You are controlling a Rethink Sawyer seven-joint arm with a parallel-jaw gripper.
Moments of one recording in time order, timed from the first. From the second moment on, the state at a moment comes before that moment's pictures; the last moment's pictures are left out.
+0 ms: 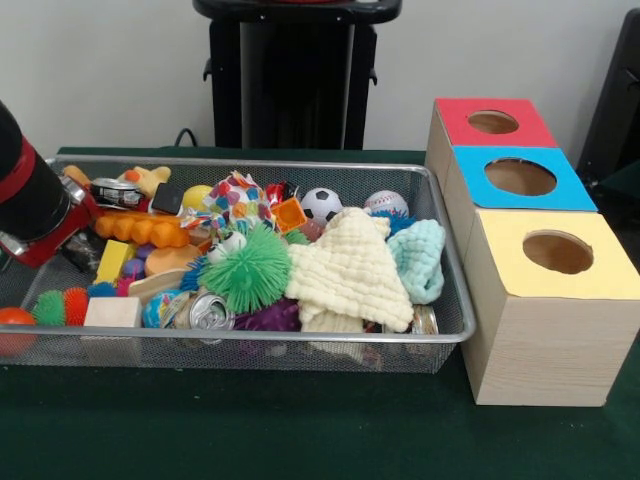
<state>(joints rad) -0.73 -0.15 0.03 1.06 -0.08 1.13 0.34</state>
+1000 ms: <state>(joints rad) -0.72 -0.29 0.06 1.17 -0.08 1.06 0.34</state>
